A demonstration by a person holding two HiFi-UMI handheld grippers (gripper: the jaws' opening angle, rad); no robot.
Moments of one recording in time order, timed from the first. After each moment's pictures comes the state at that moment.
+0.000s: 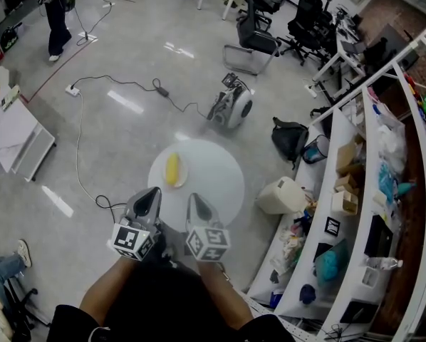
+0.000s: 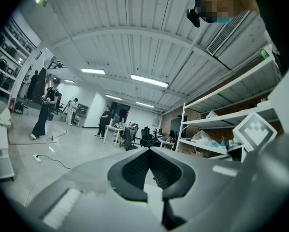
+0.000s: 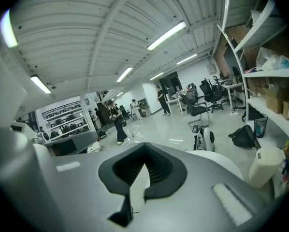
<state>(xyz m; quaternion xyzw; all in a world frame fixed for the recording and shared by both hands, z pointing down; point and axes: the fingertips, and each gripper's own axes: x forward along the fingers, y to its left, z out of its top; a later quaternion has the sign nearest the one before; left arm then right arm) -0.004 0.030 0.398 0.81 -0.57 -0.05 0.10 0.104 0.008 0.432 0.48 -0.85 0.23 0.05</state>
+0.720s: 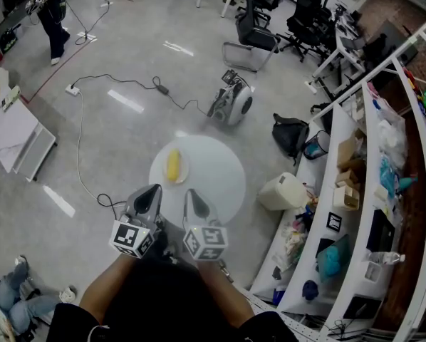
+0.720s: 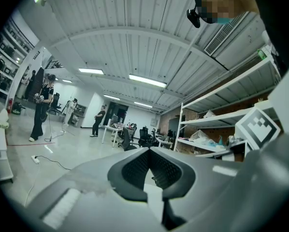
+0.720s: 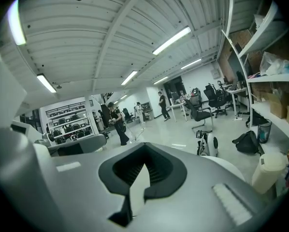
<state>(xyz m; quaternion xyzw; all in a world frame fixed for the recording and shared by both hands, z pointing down) -0.002 0.037 0.393 0.82 -0.56 -0.06 0.10 0.090 0.019 0.416 0.47 -0.86 0.20 0.04</state>
